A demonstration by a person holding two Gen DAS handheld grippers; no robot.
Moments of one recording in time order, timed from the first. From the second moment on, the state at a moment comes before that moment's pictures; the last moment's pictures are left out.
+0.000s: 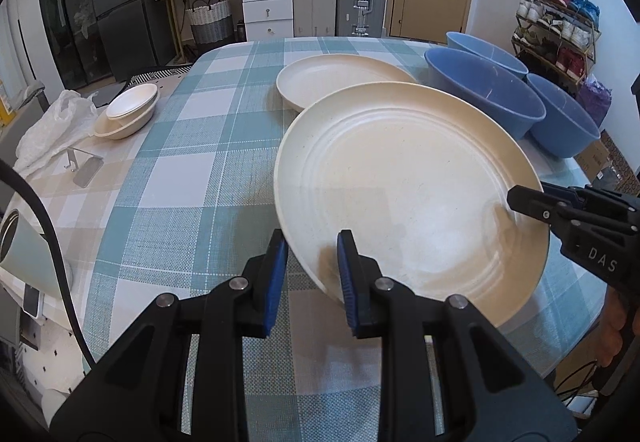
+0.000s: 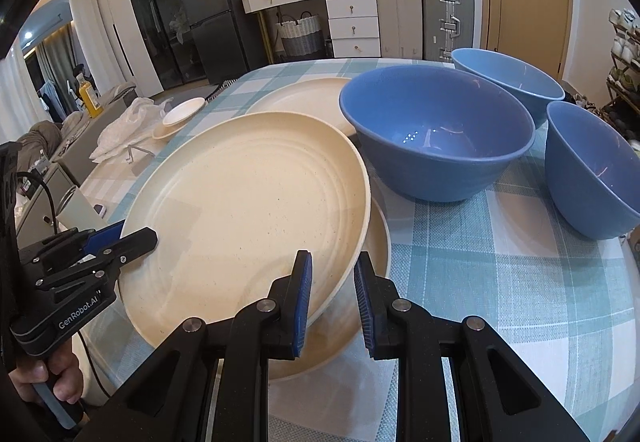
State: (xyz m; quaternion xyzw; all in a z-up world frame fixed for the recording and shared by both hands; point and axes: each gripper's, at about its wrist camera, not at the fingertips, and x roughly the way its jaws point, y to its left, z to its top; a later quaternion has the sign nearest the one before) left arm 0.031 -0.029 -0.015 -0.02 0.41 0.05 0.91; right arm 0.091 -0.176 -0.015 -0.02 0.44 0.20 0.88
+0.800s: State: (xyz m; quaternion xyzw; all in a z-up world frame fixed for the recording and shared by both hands) left arm 0.046 -0.040 -0.045 0.00 0.44 0.03 0.90; right arm 0.089 -0.173 -0.031 -0.05 0.44 0.17 0.88
